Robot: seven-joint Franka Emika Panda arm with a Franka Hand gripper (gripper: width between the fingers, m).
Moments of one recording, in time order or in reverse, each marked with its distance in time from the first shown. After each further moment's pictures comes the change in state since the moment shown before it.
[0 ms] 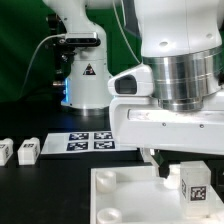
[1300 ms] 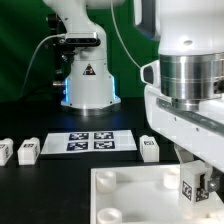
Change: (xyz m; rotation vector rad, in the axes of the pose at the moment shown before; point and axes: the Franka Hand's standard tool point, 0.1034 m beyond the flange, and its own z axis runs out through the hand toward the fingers) arm 0.001 -0.006 0.001 0.004 -0.018 1.115
